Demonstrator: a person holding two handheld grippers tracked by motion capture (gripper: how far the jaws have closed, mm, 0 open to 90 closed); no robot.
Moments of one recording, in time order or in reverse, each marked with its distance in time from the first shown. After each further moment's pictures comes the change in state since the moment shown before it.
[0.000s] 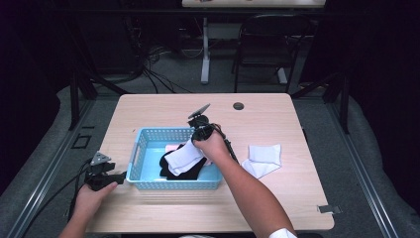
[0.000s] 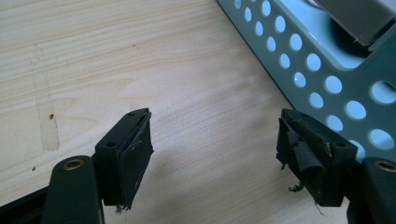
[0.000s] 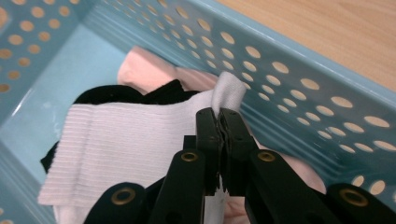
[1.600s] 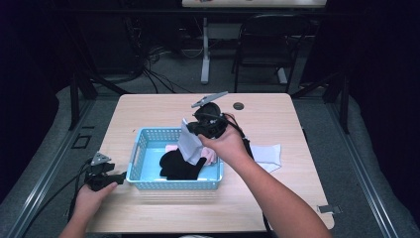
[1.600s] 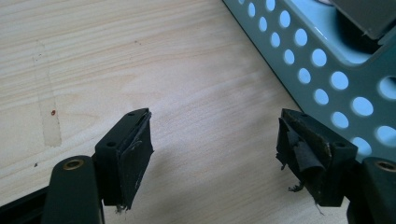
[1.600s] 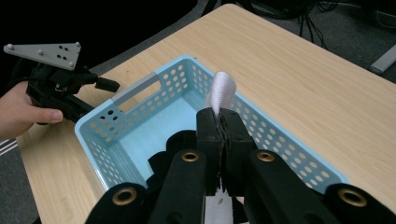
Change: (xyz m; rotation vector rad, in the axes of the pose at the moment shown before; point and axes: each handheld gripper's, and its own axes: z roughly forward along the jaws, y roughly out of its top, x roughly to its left) left arm 0.000 -0.001 0.000 0.007 0.008 -0.005; right arm 0.042 -0.022 -0.149 -0.368 0.094 -0.240
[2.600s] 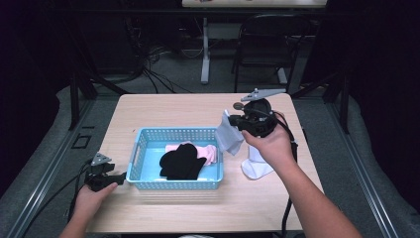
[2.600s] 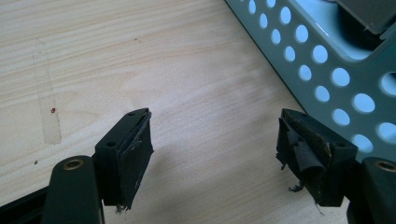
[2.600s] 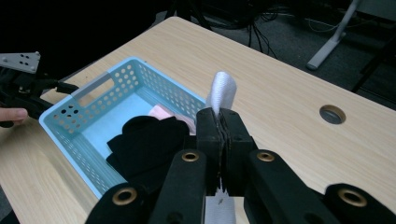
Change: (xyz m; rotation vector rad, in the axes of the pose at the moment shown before) left arm -0.001 -0.001 0.000 0.011 0.004 0.008; right arm -0.042 -0.033 -0.096 -0.072 -0.151 0.070
